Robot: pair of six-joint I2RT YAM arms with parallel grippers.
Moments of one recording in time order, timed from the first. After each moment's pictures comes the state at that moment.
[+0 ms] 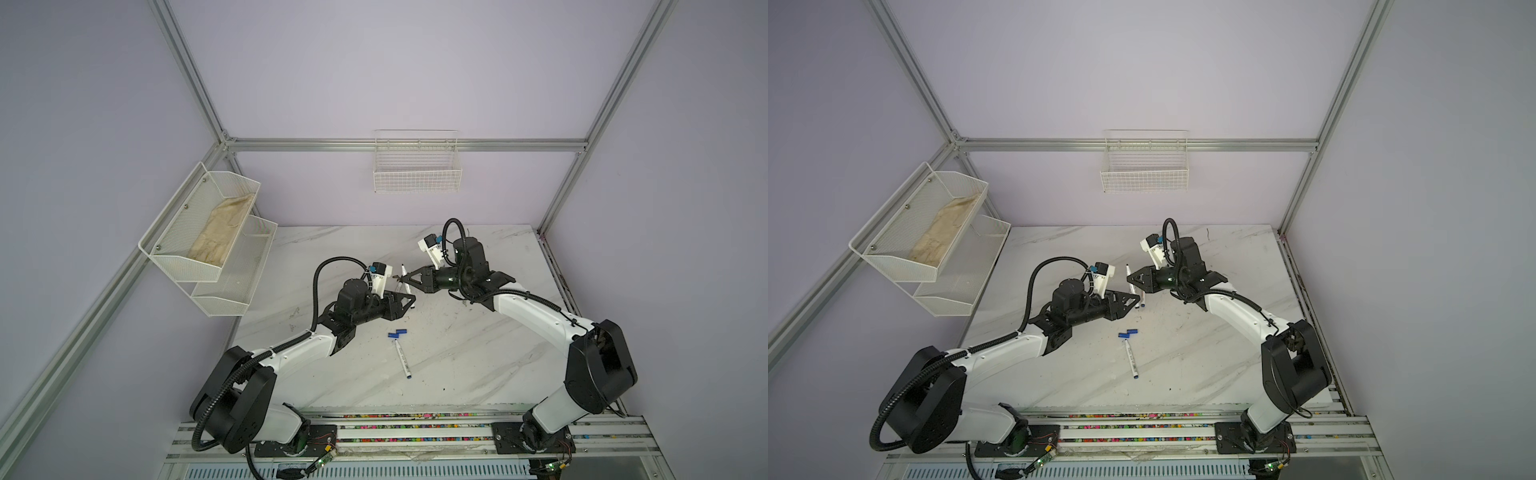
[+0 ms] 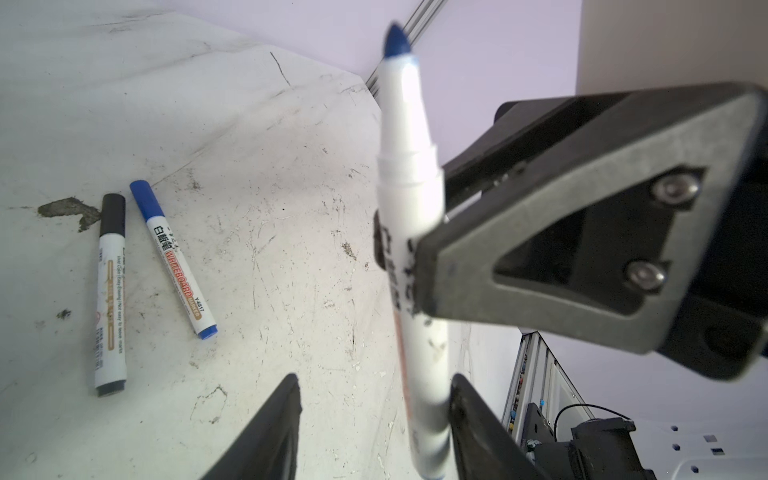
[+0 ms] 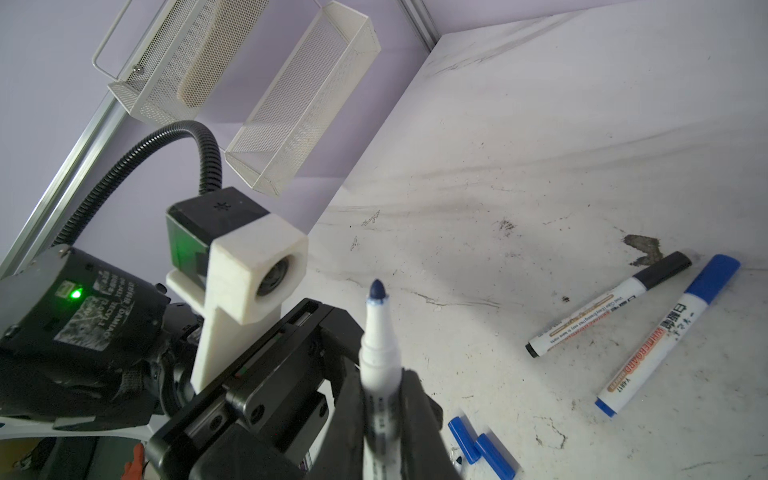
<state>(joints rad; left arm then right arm) -0.56 1.42 0.75 0.36 0.42 -0.58 0.53 1.59 1.20 -0.08 -0.71 0.42</state>
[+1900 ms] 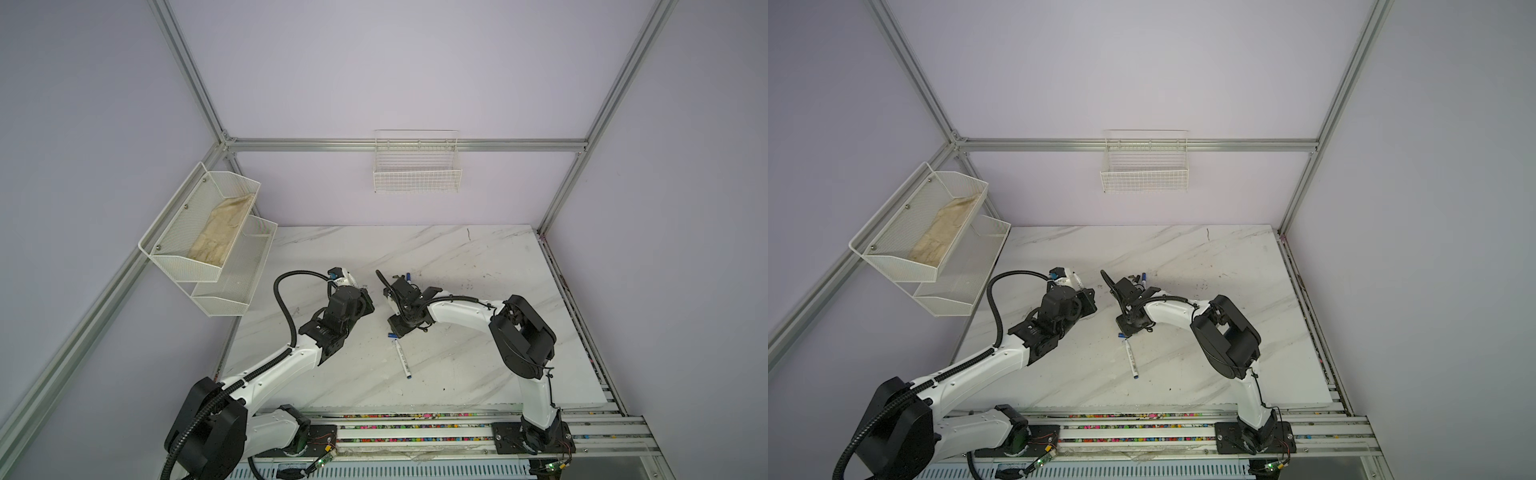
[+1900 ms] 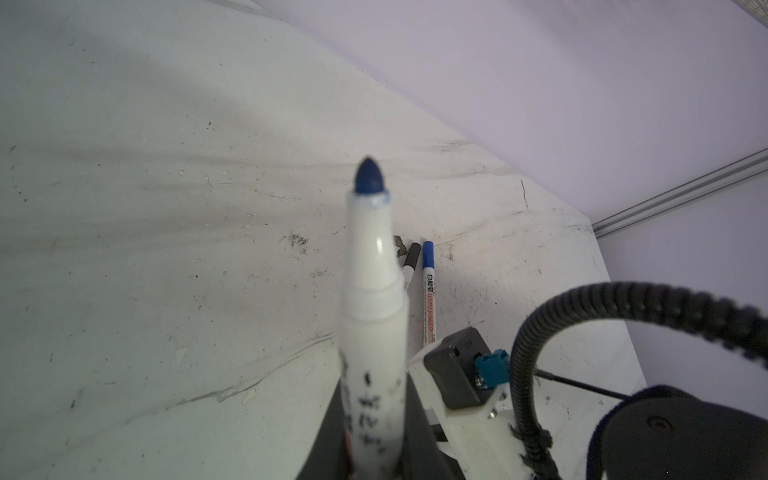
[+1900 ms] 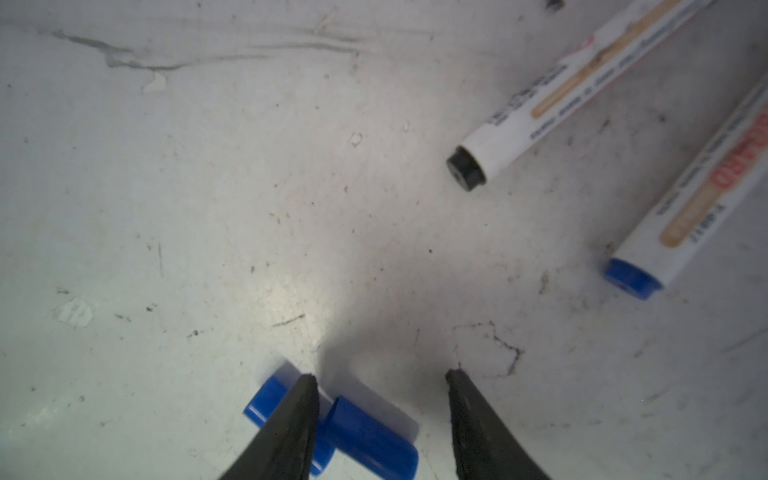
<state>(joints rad) -0.55 1.21 0.70 0.01 -0.29 -0.76 0.85 2.02 1.41 -0.56 0.01 0.22</state>
